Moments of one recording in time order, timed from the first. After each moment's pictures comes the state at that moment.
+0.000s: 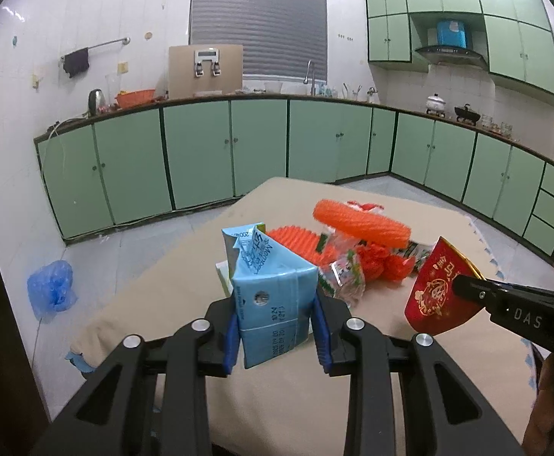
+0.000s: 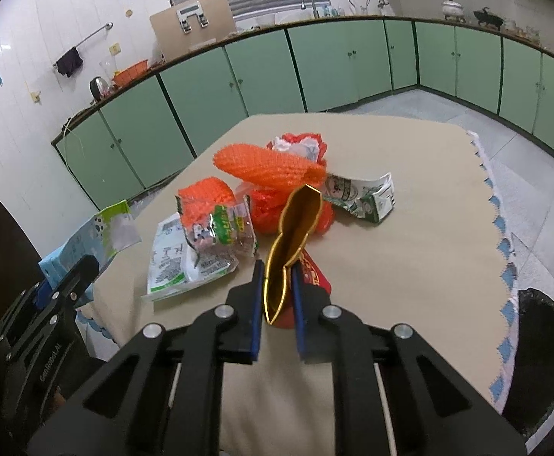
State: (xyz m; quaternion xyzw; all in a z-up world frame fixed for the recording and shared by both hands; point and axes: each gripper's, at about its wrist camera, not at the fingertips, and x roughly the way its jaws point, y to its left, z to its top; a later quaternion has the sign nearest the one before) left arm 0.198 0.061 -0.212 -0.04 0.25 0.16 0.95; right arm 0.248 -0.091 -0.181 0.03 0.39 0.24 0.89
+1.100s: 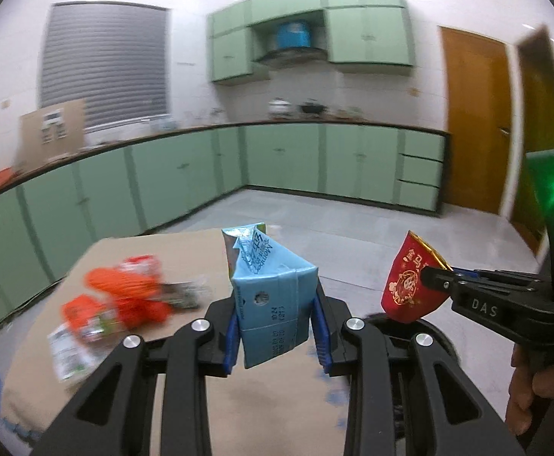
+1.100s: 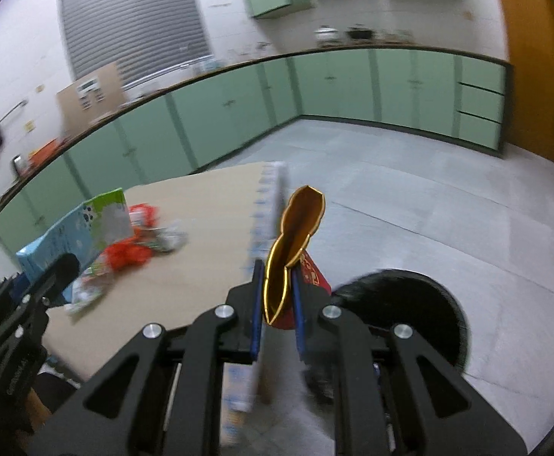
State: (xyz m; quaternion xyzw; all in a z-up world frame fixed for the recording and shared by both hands) left arm 0.204 -0.171 -0.163 0.05 0.22 -0.13 0.97; right arm 0.176 -0.351 -0.155 0.10 0.33 0.01 0.94
